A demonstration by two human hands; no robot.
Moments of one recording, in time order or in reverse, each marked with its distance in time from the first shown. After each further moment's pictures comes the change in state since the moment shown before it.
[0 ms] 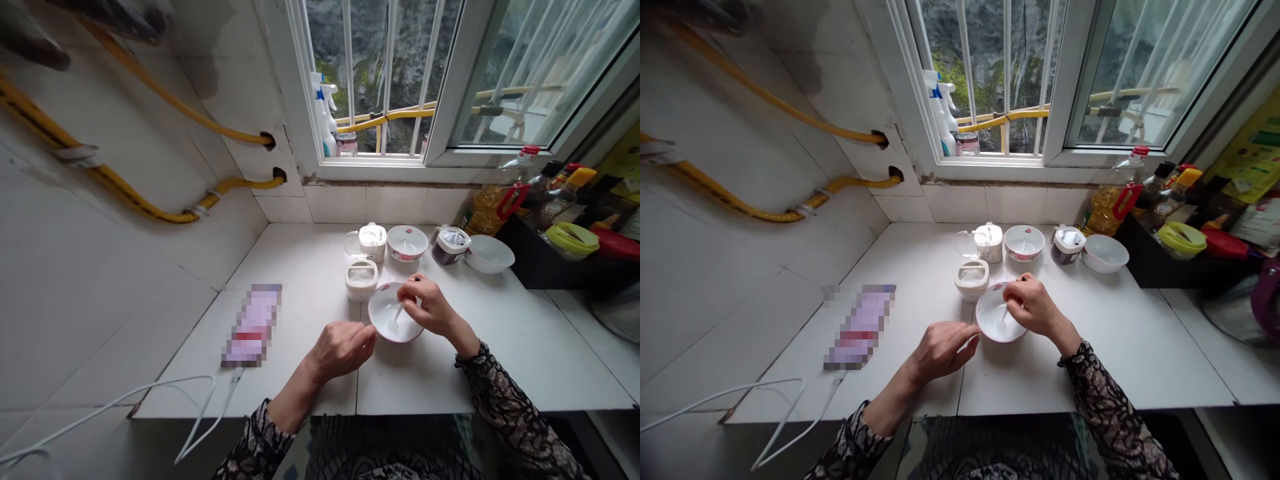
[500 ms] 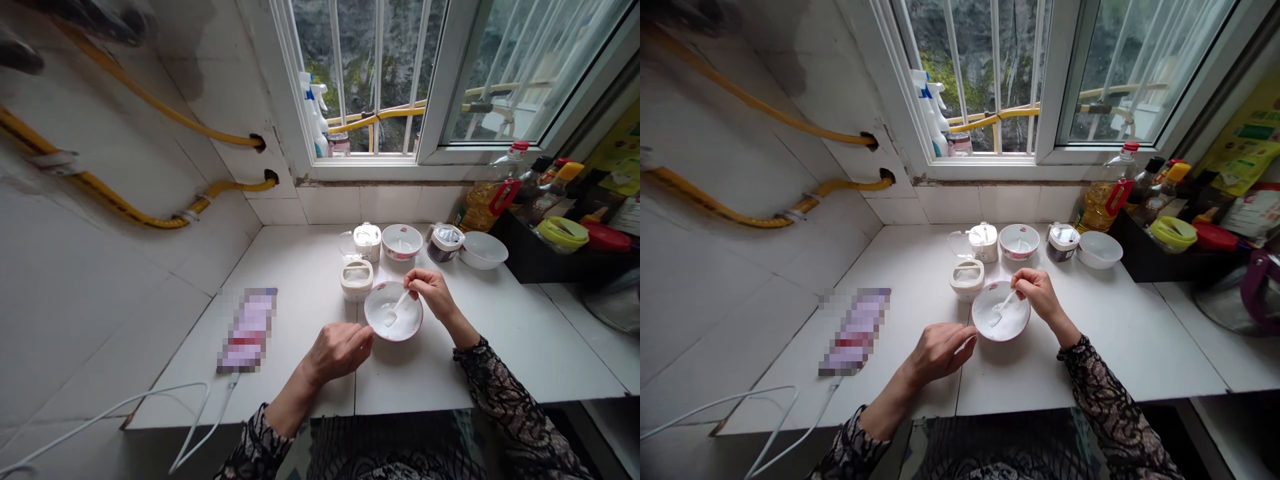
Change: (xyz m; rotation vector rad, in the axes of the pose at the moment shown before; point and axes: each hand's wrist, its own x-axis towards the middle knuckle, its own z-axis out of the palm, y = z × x) left_hand -0.002 -0.001 0.002 -0.012 -0.002 0.023; right_hand 0.004 0.010 -0.003 0.649 0.170 0.660
